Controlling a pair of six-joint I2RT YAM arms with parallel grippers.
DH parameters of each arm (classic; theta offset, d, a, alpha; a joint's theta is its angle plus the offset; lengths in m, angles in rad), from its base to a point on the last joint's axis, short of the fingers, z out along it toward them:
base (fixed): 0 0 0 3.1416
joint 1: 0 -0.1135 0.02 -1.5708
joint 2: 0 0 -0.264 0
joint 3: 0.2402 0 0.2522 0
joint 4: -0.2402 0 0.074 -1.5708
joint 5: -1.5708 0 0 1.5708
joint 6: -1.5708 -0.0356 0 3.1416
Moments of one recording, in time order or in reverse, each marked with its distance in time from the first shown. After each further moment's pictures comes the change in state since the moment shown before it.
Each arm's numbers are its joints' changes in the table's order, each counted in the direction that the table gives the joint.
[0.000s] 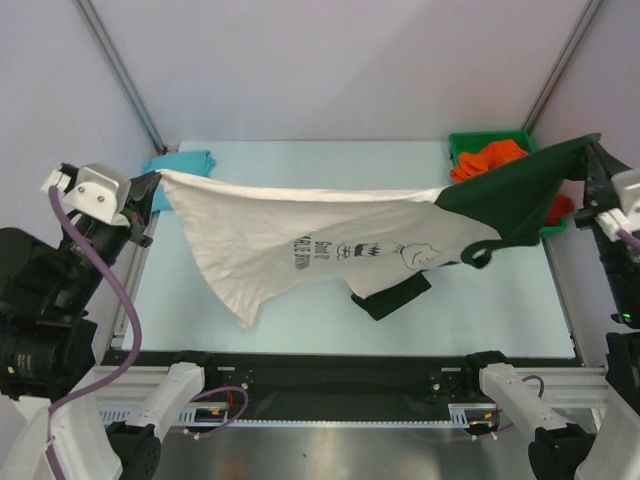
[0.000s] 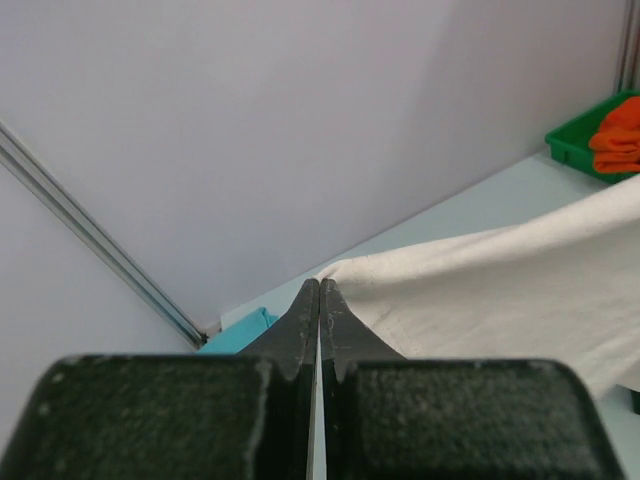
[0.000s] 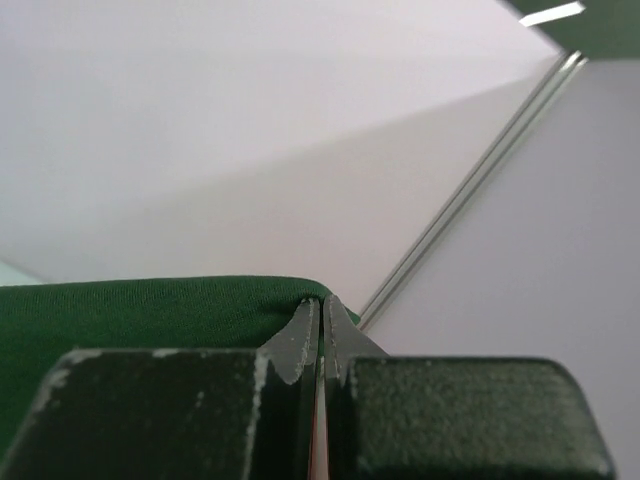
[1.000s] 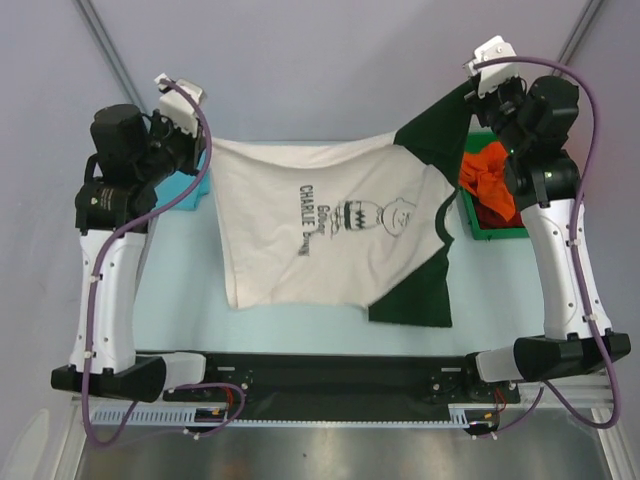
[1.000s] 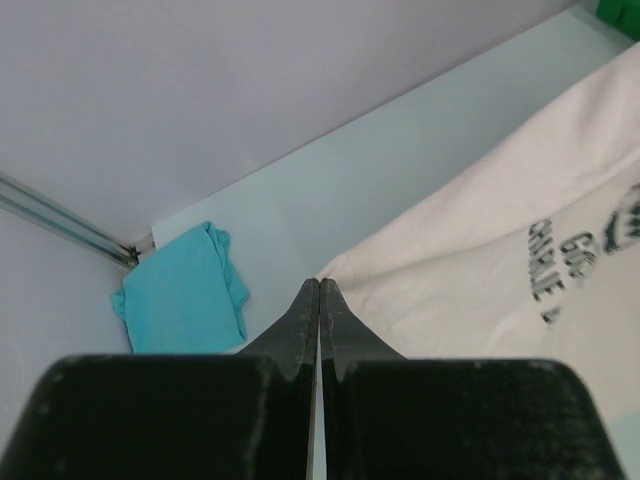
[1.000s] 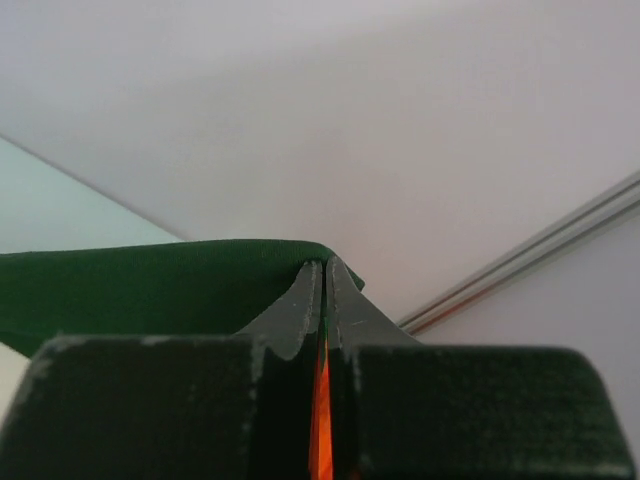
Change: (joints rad) left arm 0.000 -0.421 -0.006 0.040 0.036 -0.013; right arm 0.002 -0.545 -0.064 0.327 0.042 -0.021
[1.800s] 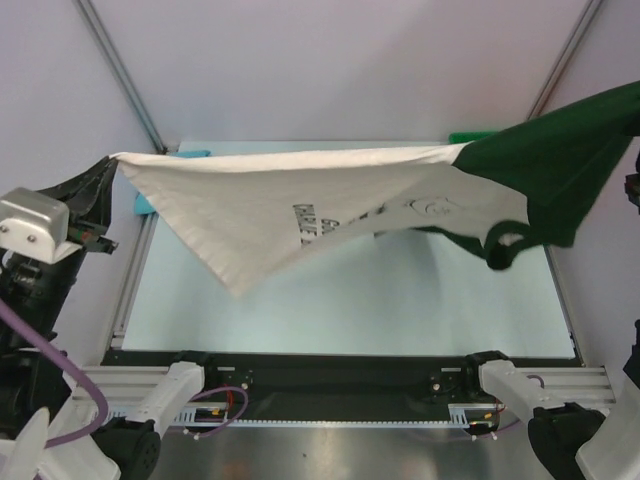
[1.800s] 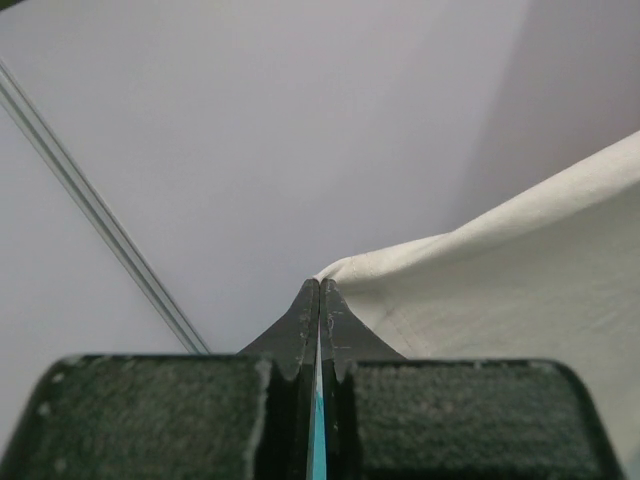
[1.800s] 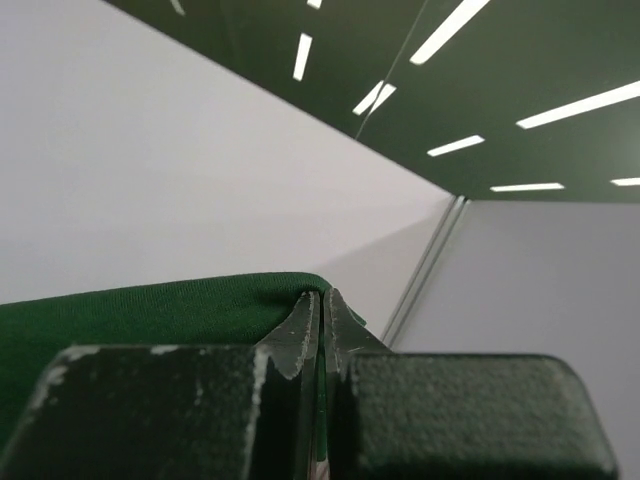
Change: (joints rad) left arm 0.001 0.386 0.255 -0.003 -0.021 -0.004; right arm -0.010 0.397 0.364 -0.135 -0.004 -0.035
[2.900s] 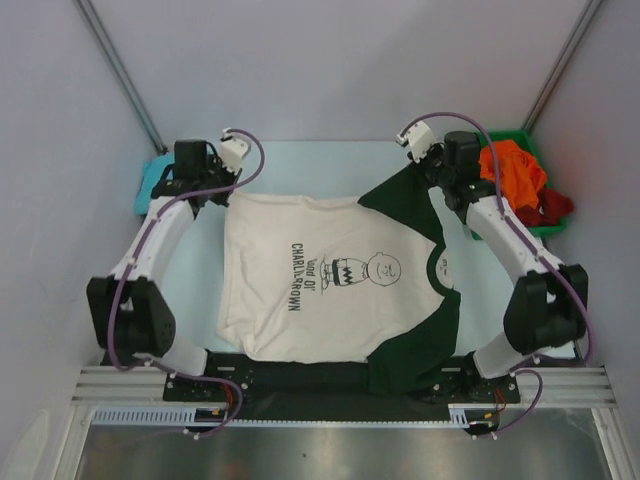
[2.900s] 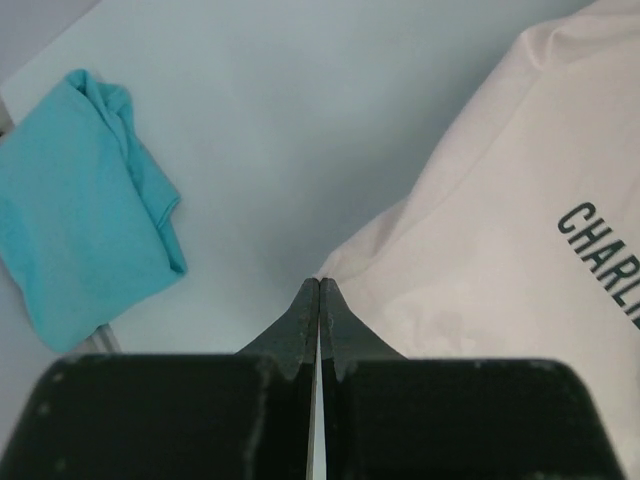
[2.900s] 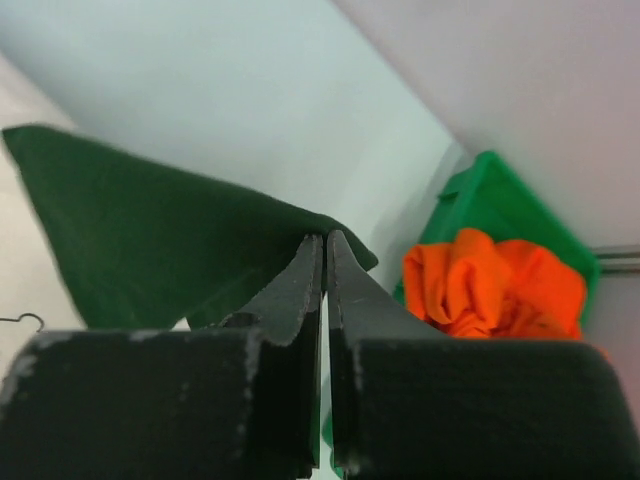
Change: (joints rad) left arm -0.023 -0.563 -0.725 0.277 0.080 -0.148; right arm -0.089 -0.507 -0.845 0.312 0.052 0.061
